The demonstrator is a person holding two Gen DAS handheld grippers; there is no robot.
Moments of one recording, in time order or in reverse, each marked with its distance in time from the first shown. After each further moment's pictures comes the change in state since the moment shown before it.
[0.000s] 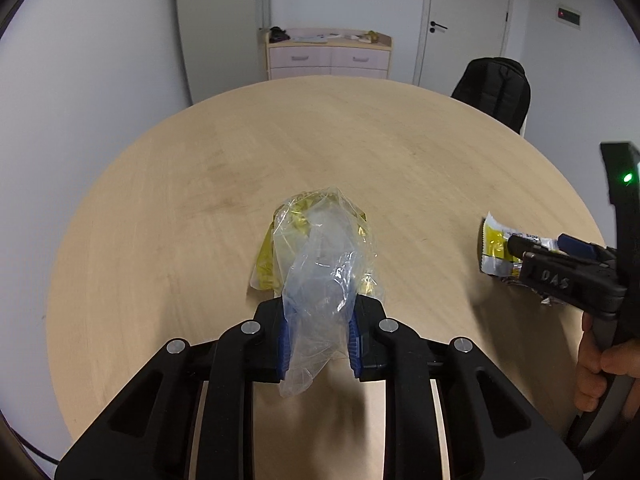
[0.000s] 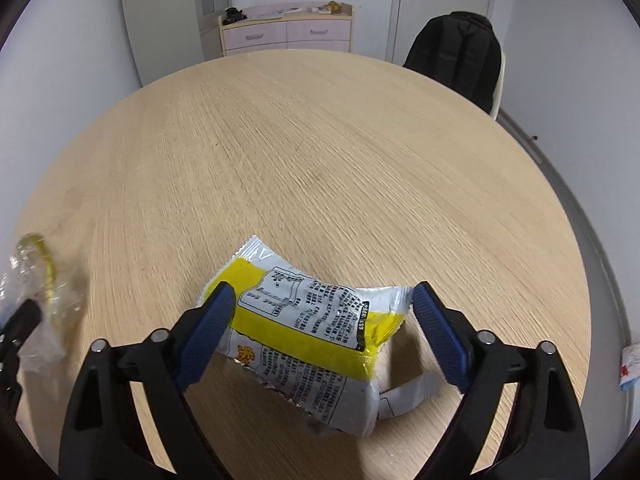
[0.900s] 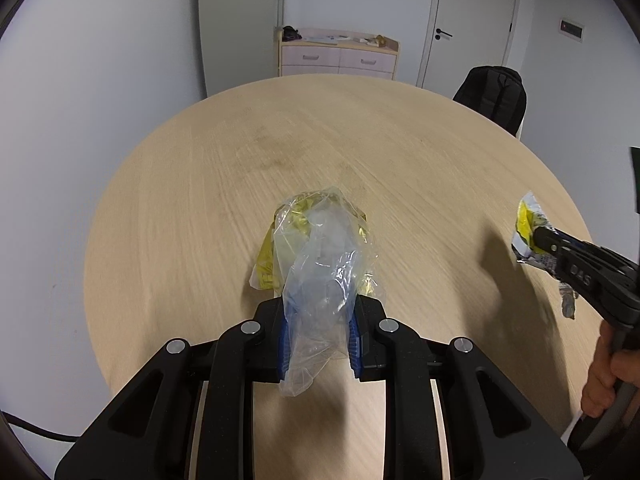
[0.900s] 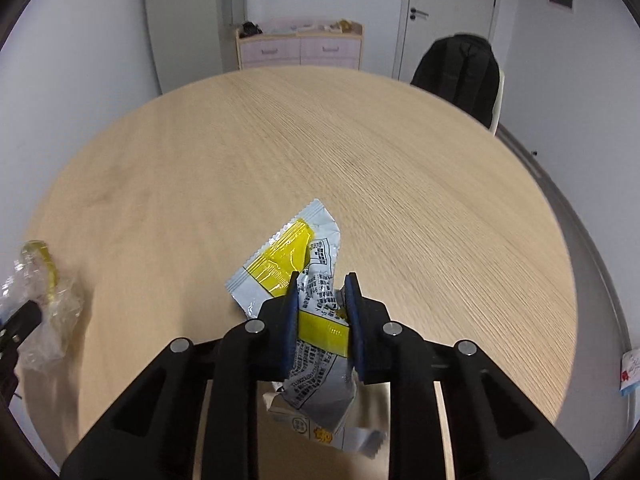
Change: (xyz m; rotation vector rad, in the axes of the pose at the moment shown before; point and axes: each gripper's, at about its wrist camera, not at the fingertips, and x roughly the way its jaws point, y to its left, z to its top) left arm -0.056 0.035 -0.050 -0.038 -0.001 -0.018; right arm -0.075 0.028 -0.057 -0.031 -0.086 0.035
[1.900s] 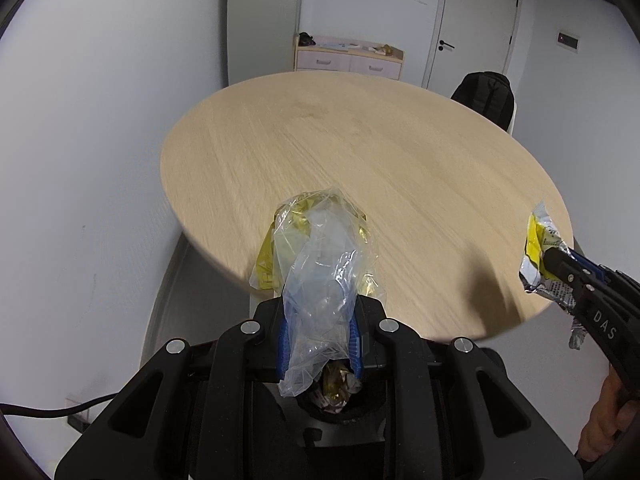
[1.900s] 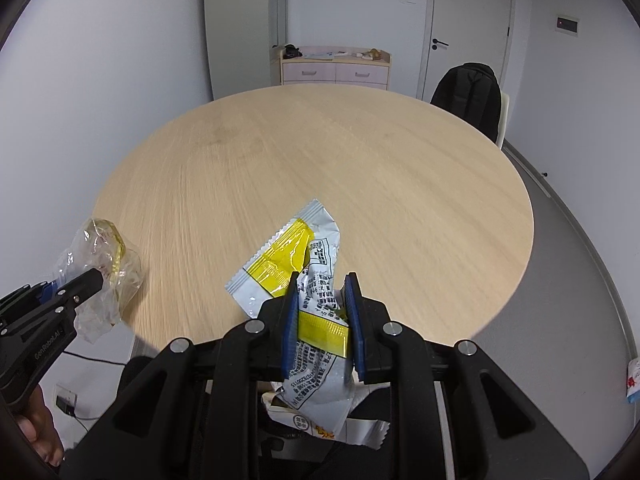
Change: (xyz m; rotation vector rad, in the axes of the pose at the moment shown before) left arm -0.107 0.025 -0.130 -0.041 -0.035 0.006; right arm -0.151 0.036 -0.145 -0.062 -0.080 0.068
